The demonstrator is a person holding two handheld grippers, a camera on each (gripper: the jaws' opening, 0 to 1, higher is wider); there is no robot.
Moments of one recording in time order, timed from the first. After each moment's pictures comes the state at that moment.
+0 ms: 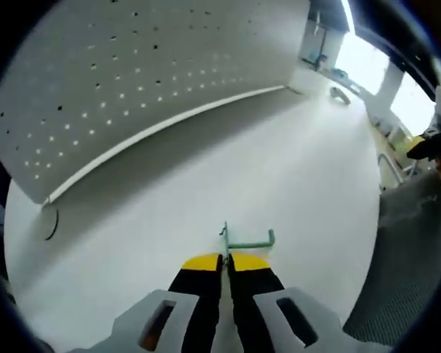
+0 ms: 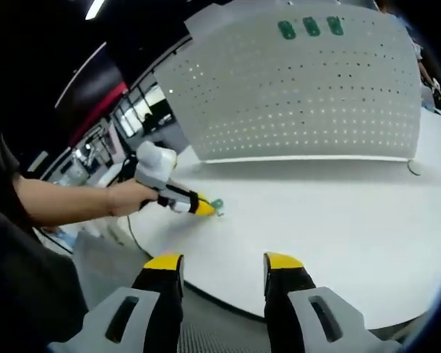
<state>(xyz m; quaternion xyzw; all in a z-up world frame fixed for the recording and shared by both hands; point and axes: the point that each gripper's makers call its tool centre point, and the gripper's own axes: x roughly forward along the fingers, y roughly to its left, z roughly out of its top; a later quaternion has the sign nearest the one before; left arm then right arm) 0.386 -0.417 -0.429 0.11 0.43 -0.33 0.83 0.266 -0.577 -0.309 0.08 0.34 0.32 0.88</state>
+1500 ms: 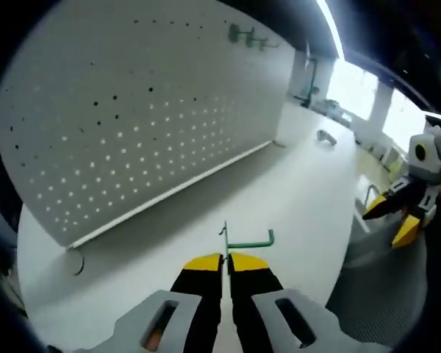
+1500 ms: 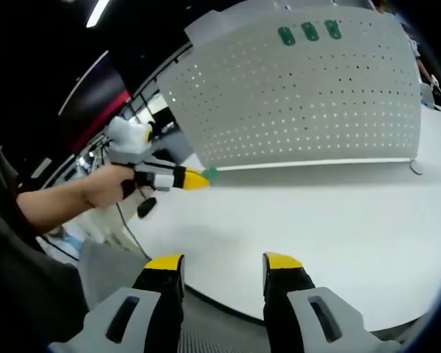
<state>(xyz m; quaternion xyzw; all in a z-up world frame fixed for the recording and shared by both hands) 0.388 -0.441 -0.316 0.06 0.34 -0.35 0.87 0.267 -0.572 -0.299 0.11 0.32 0.33 0.88</state>
